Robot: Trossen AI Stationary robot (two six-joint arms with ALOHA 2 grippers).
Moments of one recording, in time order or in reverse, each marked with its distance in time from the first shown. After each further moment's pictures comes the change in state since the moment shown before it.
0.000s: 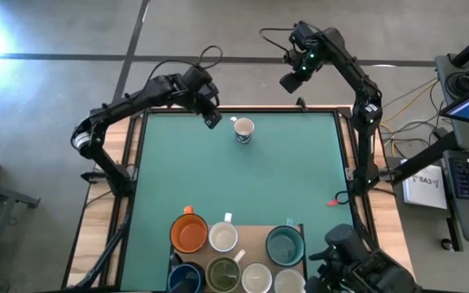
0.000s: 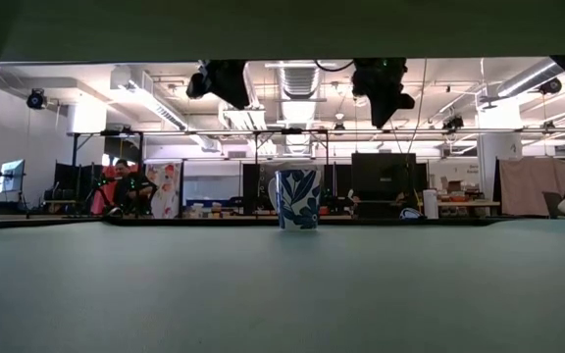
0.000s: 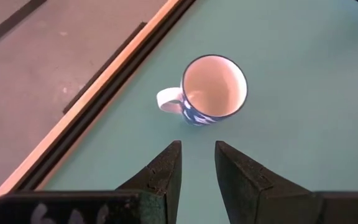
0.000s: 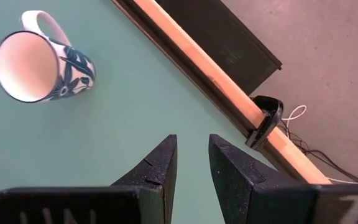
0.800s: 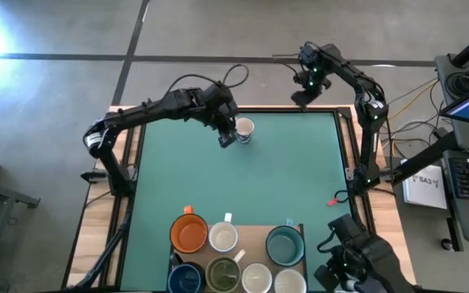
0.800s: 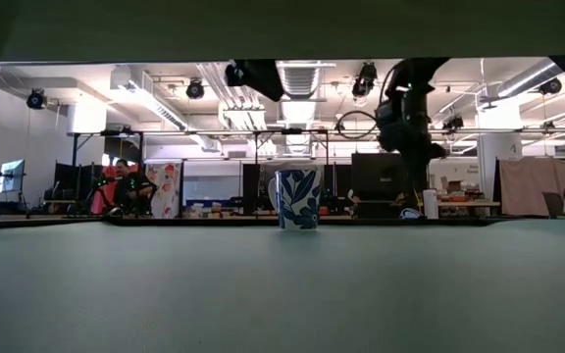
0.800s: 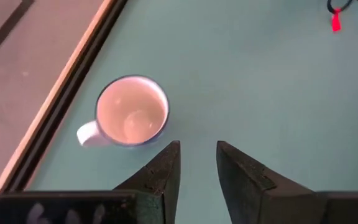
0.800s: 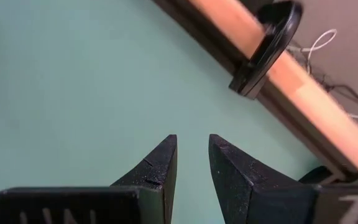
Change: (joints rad) left arm -0.192 0.100 0.081 0.040 -0.007 0.076; right arm -0.156 0.000 -0.448 0.140 0.000 -0.110
